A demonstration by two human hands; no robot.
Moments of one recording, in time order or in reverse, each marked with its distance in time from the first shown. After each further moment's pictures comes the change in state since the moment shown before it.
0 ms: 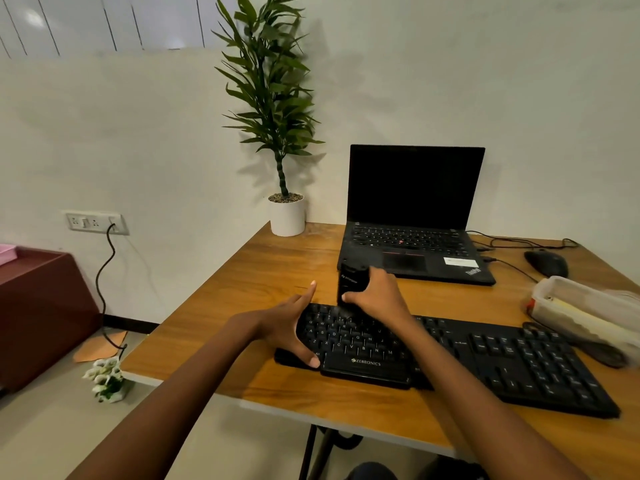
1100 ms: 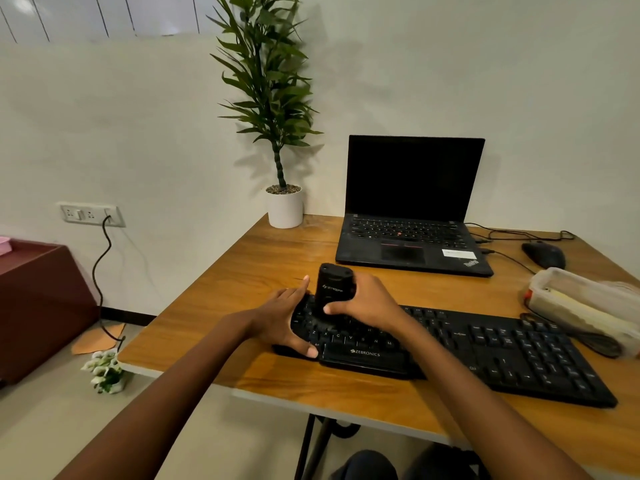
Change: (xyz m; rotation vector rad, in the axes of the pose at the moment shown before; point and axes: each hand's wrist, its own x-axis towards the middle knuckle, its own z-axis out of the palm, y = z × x) left_hand -0.006 -0.007 0.009 0.052 0.051 0.002; right_hand -0.032 -0.015 -0.005 0.089 -0.256 -0.142
